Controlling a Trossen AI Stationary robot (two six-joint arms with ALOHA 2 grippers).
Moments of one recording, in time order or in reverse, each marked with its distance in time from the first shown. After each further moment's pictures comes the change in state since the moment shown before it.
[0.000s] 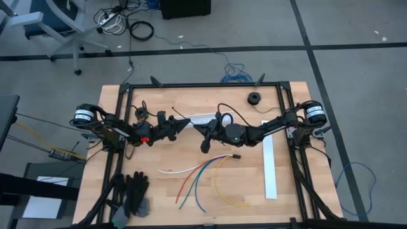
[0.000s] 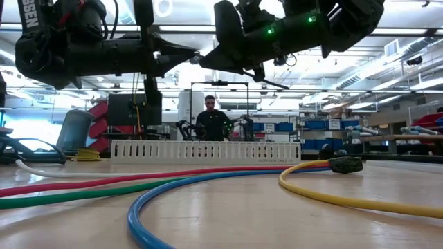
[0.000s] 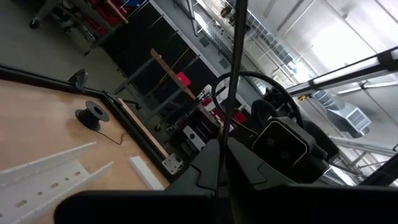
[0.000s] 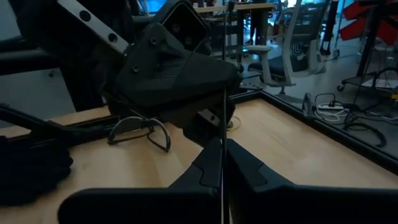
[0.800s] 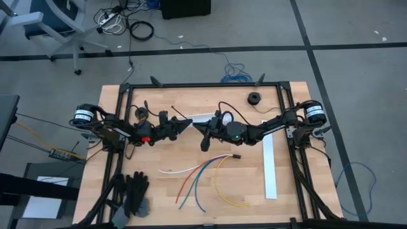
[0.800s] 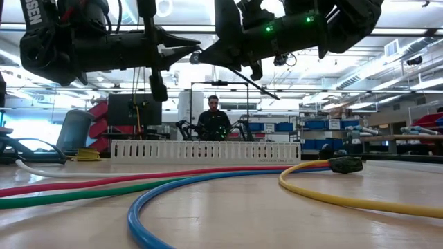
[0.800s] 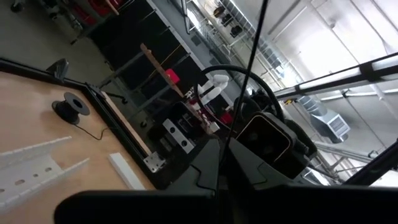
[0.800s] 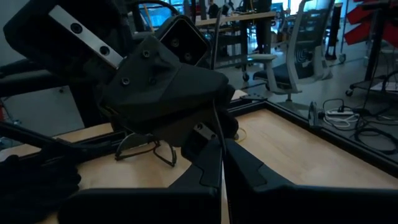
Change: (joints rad) left arm -0.013 0.000 0.041 -0.016 0.025 -0.067; right arm -0.020 0.001 0.000 0.058 -0.026 0.019
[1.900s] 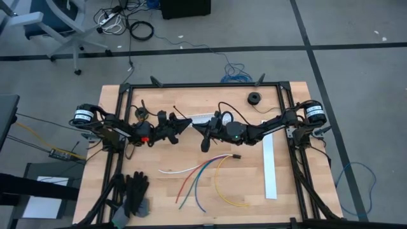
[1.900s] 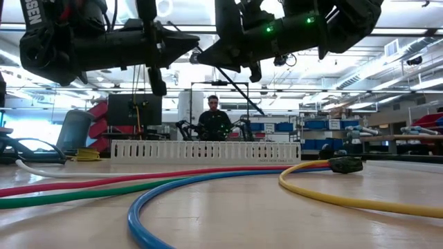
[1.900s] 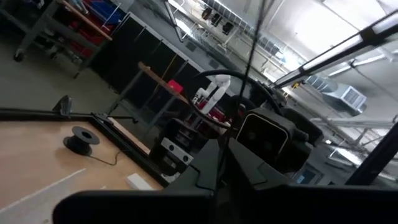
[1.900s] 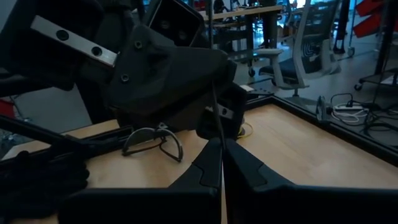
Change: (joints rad) left arm -0.002 0.000 0.000 0.032 0.000 0.233; right arm 0.000 0.000 0.000 -0.017 -0.029 0.026
